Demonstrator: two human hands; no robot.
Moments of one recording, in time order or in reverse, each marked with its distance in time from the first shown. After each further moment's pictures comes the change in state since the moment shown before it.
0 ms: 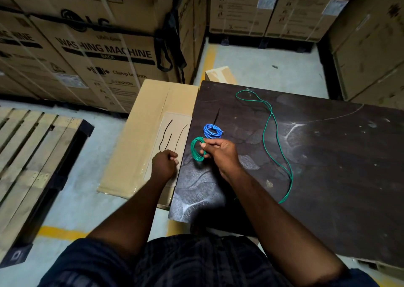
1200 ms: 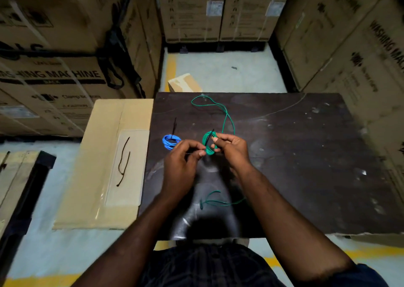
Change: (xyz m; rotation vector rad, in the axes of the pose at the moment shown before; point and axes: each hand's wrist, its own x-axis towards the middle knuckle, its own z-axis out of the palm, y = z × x) left_hand -0.117 0.196 0.030 -0.490 -0.041 0.654; right_hand 0.012 -0.048 -0.140 0.049 0.271 -0.059
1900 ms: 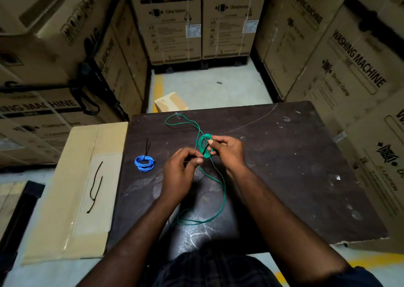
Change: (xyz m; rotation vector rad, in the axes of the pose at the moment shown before) left_hand 0.023 0.027 0.100 0.078 -0.093 0.024; right_hand 0.024 -0.058 -0.087 0.029 0.029 -0.107
